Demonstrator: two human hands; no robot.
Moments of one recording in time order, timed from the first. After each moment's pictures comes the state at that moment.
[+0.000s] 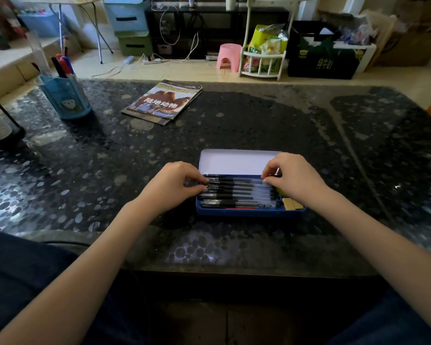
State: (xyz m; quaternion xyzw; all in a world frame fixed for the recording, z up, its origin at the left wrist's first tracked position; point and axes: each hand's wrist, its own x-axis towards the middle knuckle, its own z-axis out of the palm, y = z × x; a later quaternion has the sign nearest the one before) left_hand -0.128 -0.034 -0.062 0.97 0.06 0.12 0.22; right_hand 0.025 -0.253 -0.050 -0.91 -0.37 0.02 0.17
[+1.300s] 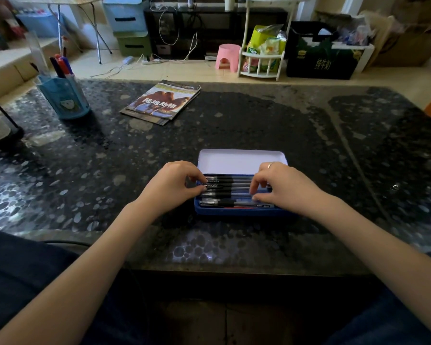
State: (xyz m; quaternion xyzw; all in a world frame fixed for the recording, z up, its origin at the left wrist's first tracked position) left_hand -0.130 -0.040 -0.059 0.97 0.05 0.13 0.22; right_hand 0.011 -0.256 -0.051 -0.86 -0.49 0.05 0.11
